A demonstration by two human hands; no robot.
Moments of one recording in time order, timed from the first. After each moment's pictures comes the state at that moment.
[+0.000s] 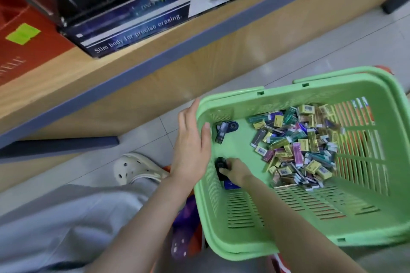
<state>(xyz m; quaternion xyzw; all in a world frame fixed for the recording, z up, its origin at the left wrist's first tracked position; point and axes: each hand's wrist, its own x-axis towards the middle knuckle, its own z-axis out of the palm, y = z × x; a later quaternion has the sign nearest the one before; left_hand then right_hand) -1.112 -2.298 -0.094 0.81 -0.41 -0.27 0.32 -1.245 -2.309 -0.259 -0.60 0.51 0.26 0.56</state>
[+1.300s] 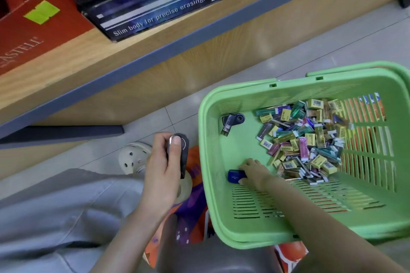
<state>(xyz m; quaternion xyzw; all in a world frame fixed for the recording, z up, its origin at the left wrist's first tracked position) -1.094 -2.233 -0.056 0.84 -0.24 -0.31 0.38 -1.283 -2.313 -0.243 -0.76 0.31 0.42 0.40</state>
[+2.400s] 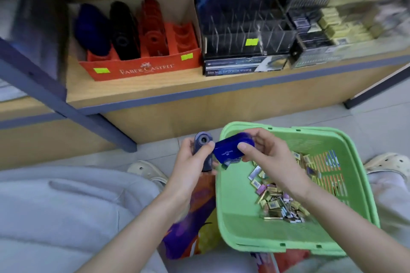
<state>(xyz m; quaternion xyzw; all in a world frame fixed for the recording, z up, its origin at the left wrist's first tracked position) -1.099 -2.213 0.028 0.65 -0.04 -0.48 0.59 -1.219 -2.327 0.033 -0.64 0.37 -0.13 0.66</state>
